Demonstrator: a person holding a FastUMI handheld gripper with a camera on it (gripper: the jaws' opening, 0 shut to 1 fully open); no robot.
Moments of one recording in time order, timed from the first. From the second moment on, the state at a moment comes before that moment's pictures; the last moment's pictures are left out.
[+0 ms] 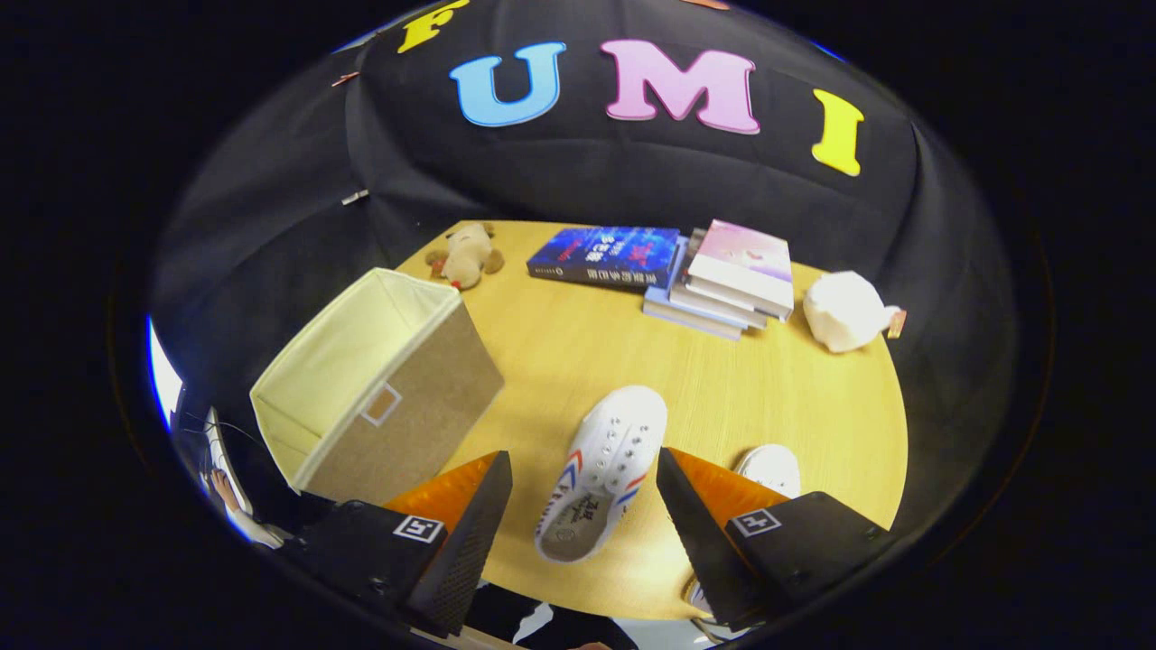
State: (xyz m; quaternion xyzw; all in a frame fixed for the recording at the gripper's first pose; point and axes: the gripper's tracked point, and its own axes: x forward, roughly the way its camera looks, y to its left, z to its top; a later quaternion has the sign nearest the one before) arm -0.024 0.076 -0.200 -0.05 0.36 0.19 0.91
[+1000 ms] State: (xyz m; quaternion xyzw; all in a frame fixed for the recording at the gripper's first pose) arm -0.007 0.059 -0.317 0.00 0.49 0.11 0.87
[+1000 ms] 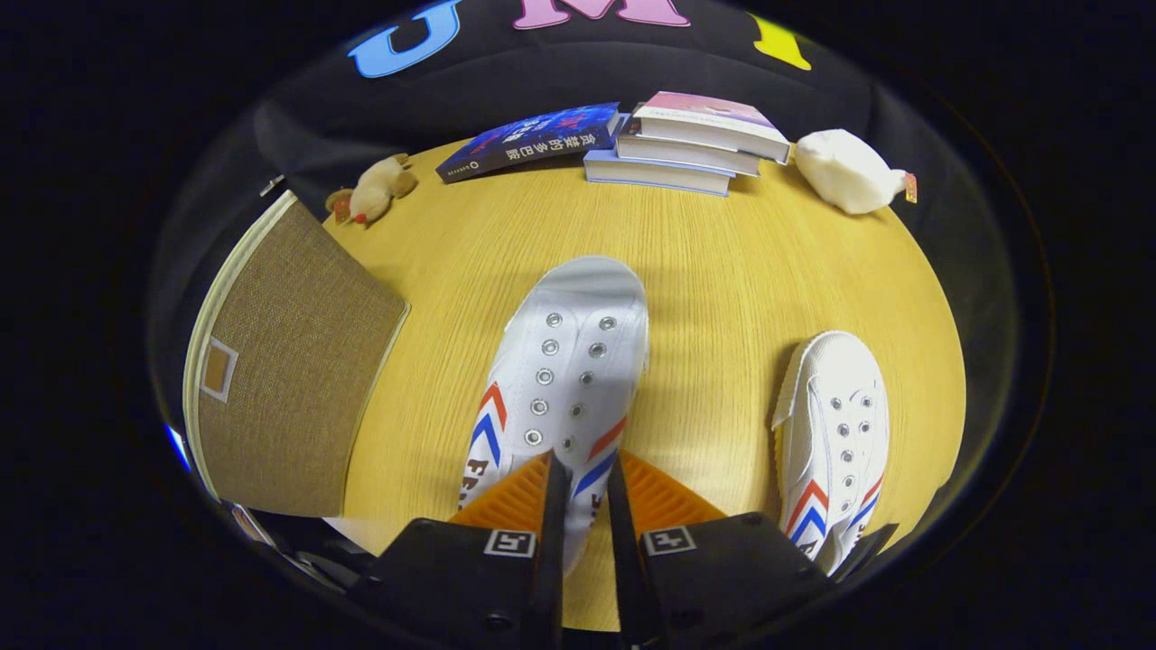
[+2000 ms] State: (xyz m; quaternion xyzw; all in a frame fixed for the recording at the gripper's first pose) arm -0.056 0.115 -0.141 0.17 0.40 0.06 0.90
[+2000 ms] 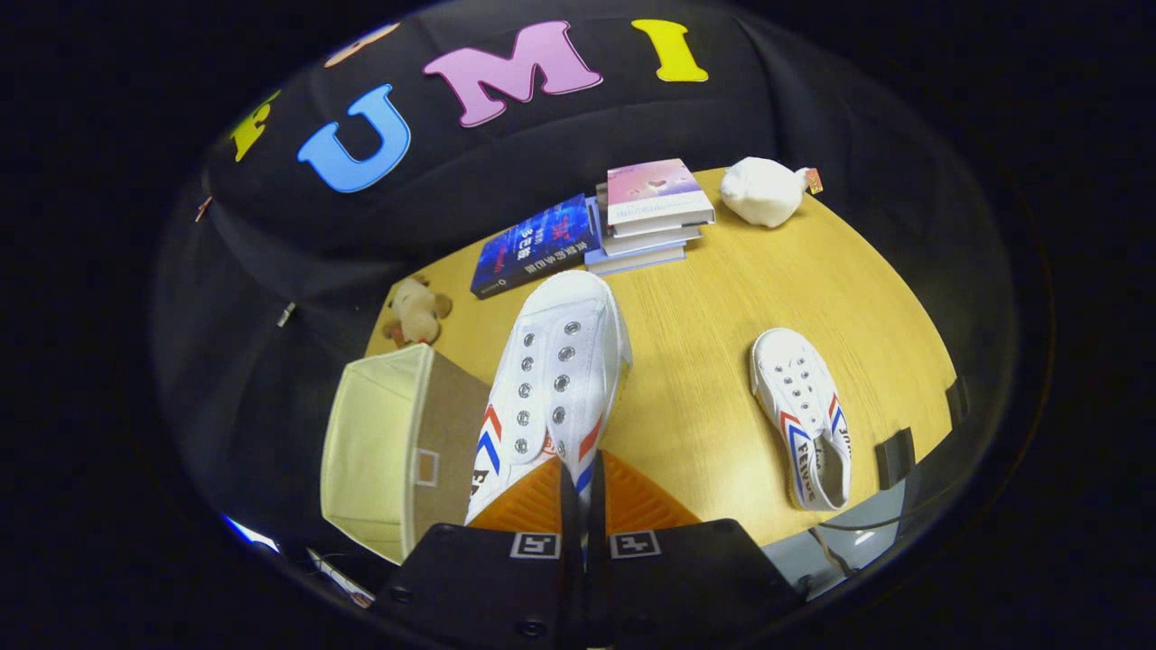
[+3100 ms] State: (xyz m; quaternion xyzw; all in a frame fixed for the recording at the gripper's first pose) arm -0.064 0.368 -0.200 0.16 0.49 0.15 0.84
